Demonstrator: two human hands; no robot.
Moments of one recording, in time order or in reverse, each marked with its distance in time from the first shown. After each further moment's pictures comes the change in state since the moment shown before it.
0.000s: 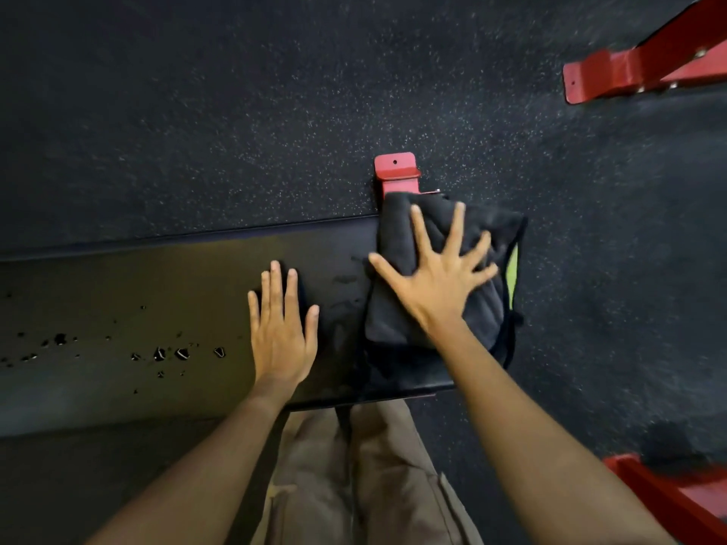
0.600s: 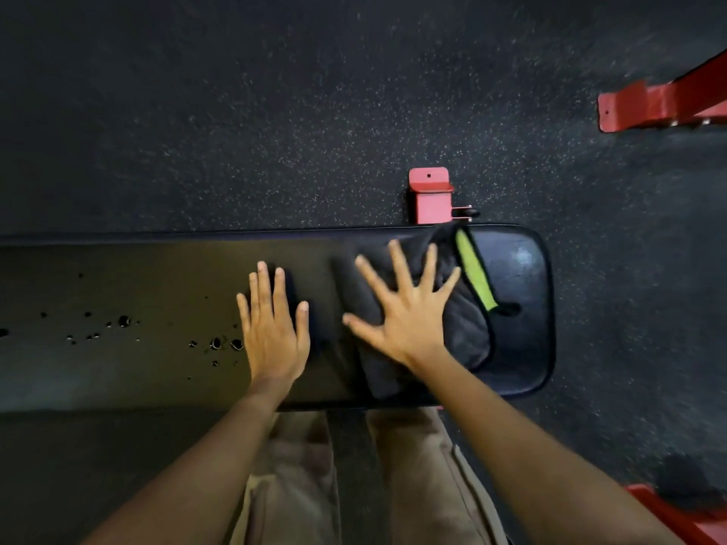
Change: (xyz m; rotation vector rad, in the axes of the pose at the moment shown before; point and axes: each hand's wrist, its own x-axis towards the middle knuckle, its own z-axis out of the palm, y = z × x) left_hand -0.001 -0.062 -0.031 -0.075 0.073 -0.161; right_hand -0.050 -0.061 0.031 -0.143 0.012 -0.512
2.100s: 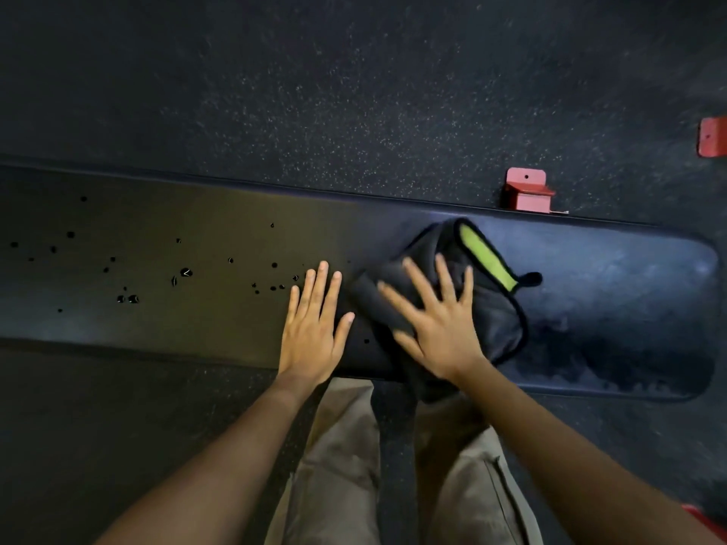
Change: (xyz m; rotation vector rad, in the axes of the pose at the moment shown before) left_hand -0.019 -0.213 -0.056 0.007 -0.144 0.189; right_hand -0.010 -0.195 0.039 -0.076 0.020 -0.383
